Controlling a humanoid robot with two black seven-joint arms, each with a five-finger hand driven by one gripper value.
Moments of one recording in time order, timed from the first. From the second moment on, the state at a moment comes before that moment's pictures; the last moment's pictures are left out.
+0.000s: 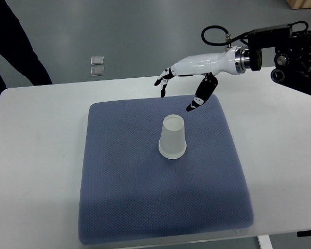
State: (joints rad) left arm 0.00 0.00 -0.05 -0.17 0.05 0.09 -0.05; right arm 1.39 -0.55 0.06 1.16 -1.33 0.31 0.43
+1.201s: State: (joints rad) left arm 0.00 0.00 -0.05 -0.17 0.05 0.09 -0.05; right arm 1.09 -0.29 0.31 0.70 0.44 -0.09 0.36
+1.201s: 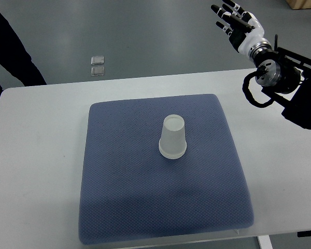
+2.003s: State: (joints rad) left arm 0.00 0.00 -0.05 -0.17 0.05 0.09 -0.05; right arm 0.98 -0.25 0.32 0.62 0.44 0.02 0.45
